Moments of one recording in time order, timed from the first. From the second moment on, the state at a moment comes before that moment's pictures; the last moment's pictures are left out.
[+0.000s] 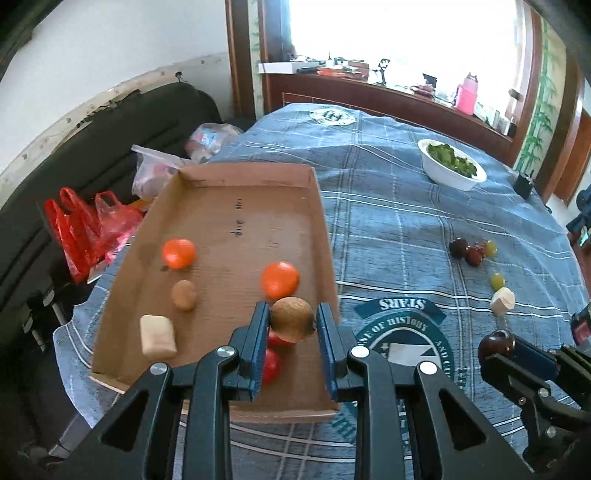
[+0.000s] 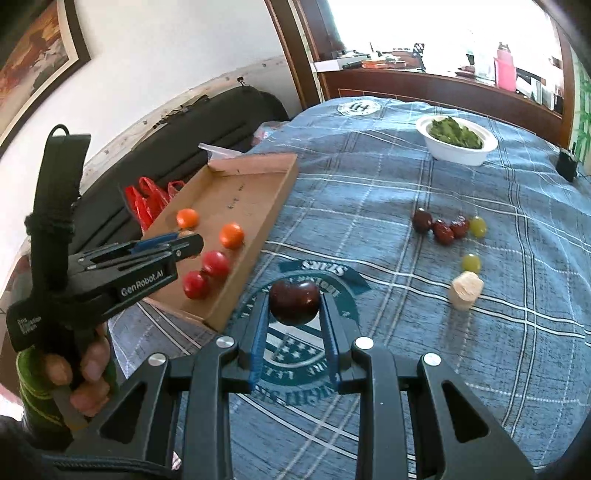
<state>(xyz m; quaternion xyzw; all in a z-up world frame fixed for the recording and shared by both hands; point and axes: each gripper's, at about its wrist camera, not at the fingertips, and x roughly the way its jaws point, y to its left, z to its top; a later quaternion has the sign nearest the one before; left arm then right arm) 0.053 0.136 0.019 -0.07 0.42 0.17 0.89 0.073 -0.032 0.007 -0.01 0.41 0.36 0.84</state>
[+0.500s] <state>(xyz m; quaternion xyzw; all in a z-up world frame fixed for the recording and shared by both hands) 0.045 0.163 0.020 -0.07 0.41 0.20 0.89 0.073 0.002 0.018 -0.01 0.40 0.38 0.83</state>
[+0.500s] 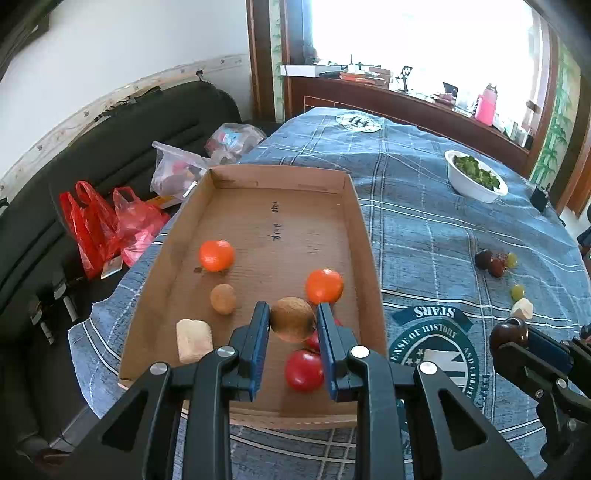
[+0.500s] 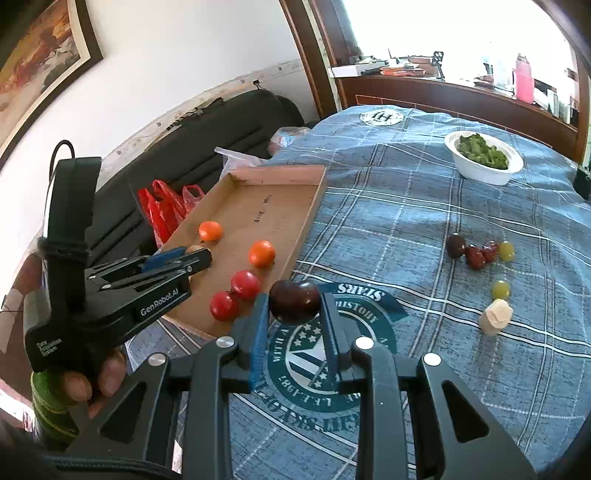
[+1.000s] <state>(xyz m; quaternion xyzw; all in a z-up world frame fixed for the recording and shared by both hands) 0.048 0.185 0.018 -0.08 0.41 0.21 0.88 0.085 0.029 0.016 -0.01 0.40 0.40 0.82</state>
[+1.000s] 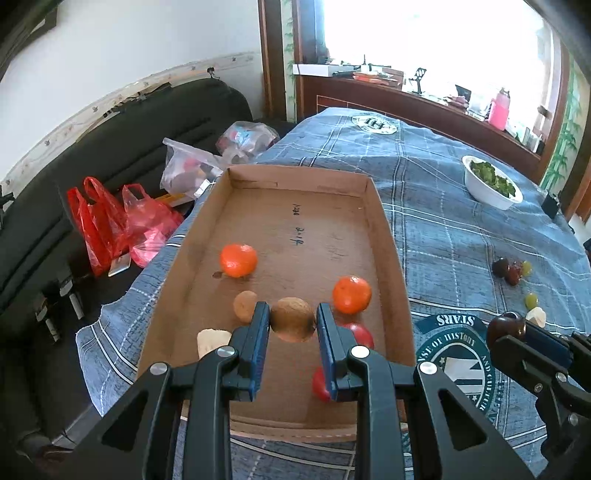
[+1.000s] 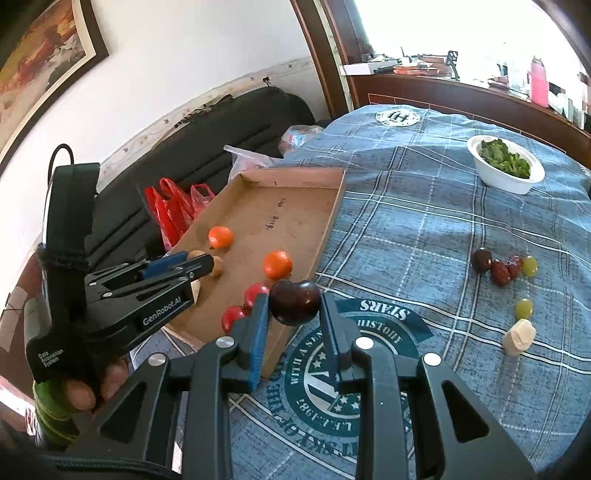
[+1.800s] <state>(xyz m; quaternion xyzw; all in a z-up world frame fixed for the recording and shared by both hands) 0.097 0.251 0.009 -0.10 0.43 0.25 0.86 0.148 0.118 -0.008 -0.03 0.43 0.42 0.80</state>
